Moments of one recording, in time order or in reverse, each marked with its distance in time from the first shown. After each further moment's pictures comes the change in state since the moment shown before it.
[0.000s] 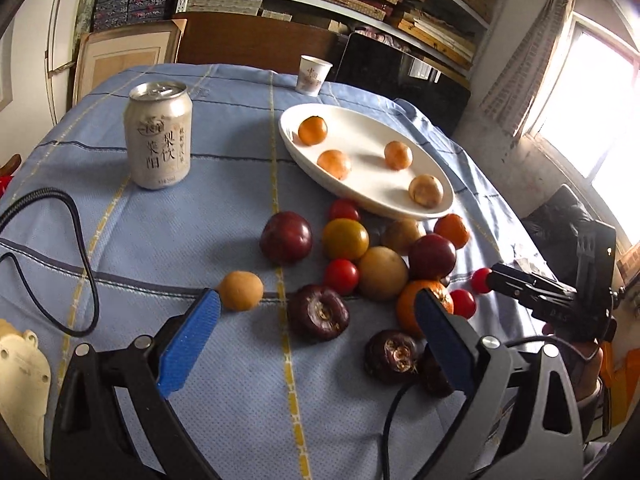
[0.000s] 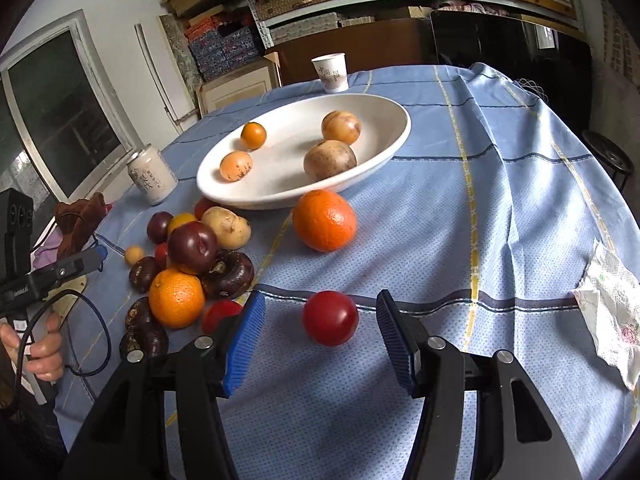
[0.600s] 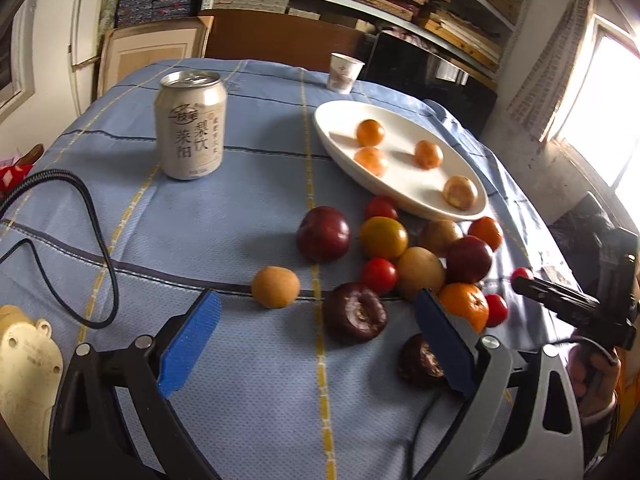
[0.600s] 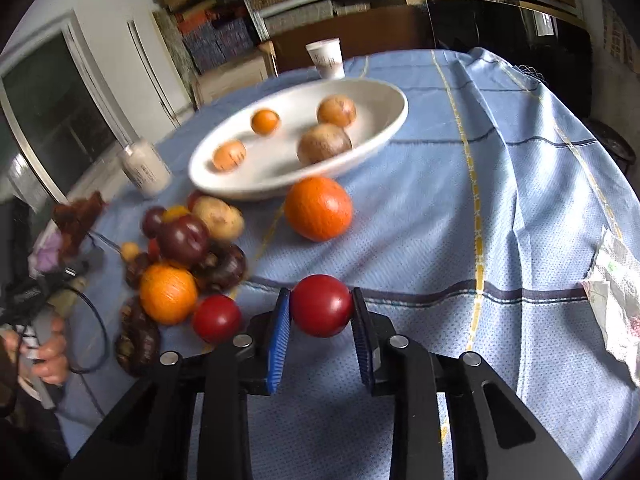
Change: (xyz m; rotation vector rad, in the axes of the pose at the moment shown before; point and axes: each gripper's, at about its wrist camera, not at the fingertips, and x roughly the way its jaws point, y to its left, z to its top) left arm 0.005 0.012 -0.001 -0.049 -0.006 0.103; right arm 0.000 -0.007 -0.001 0.039 -0.007 0.049
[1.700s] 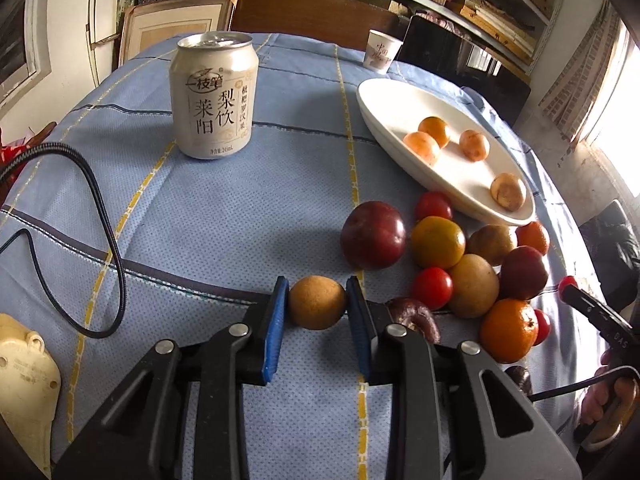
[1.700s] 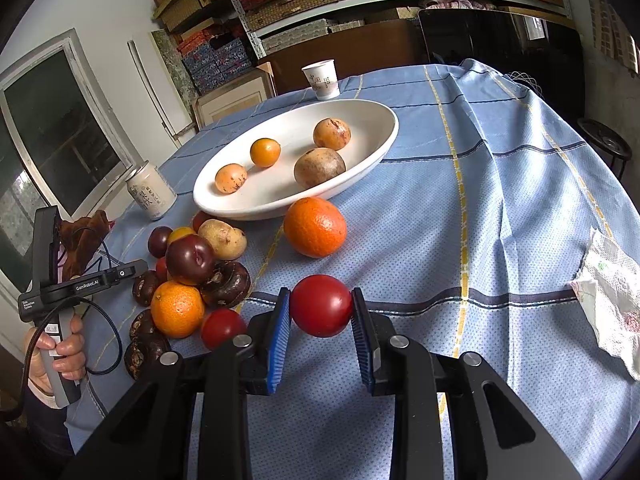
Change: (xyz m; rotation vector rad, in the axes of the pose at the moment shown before) left arm 0.031 0.017 0.010 -0.047 0.075 0.077; right arm -0.008 -0.002 0.001 0.013 -0.039 -0.013
